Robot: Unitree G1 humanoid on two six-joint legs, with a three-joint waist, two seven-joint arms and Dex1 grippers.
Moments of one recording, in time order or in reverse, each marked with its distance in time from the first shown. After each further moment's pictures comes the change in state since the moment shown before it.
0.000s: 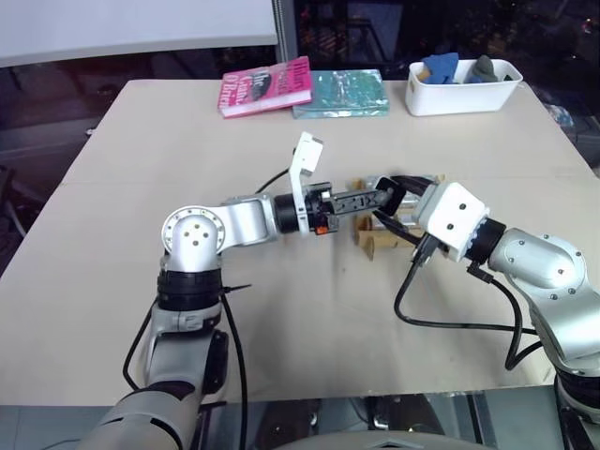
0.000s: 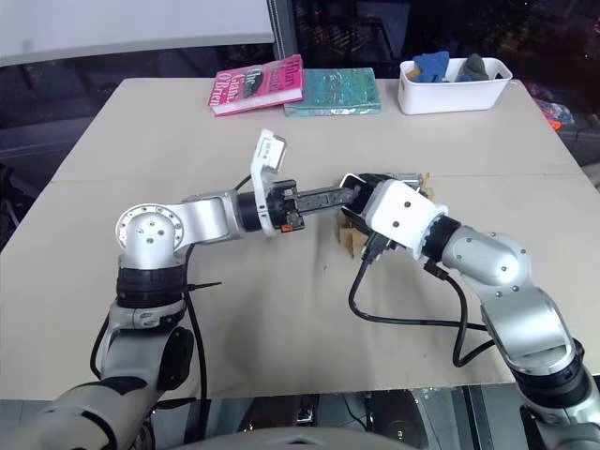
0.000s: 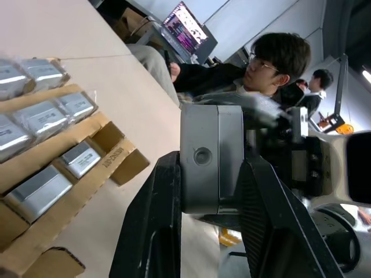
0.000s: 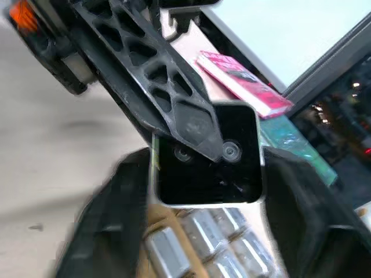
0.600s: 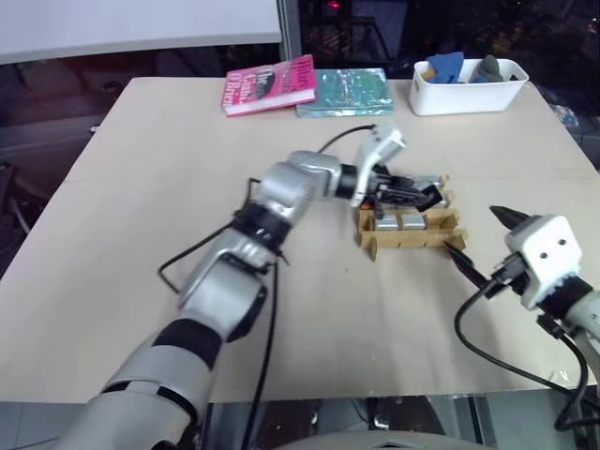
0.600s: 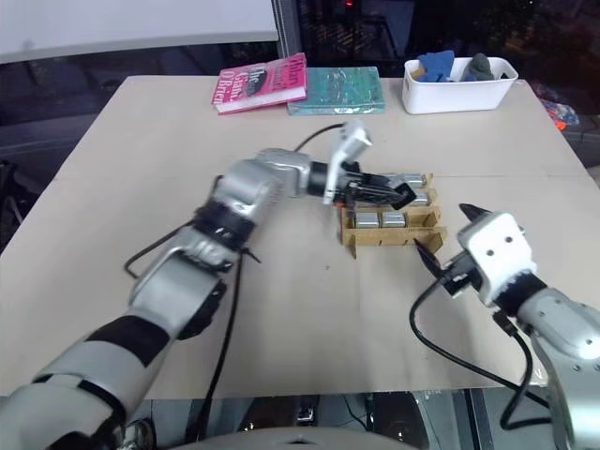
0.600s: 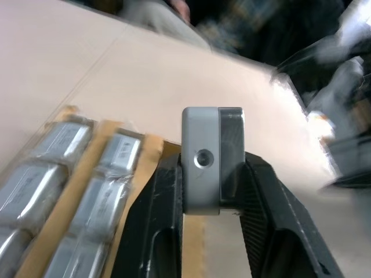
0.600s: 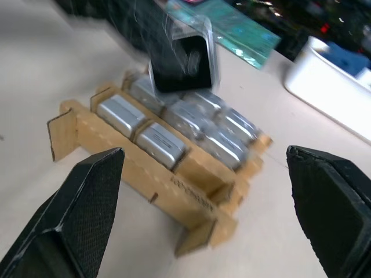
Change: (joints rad) left arm -0.491 -0.180 -0.537 0.840 0.890 -0.876 -0.734; right arm 0.517 0.066 -0.501 -0.194 0.143 0.114 -0.055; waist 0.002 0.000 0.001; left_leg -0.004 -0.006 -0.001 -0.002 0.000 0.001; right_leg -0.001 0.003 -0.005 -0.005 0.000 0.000
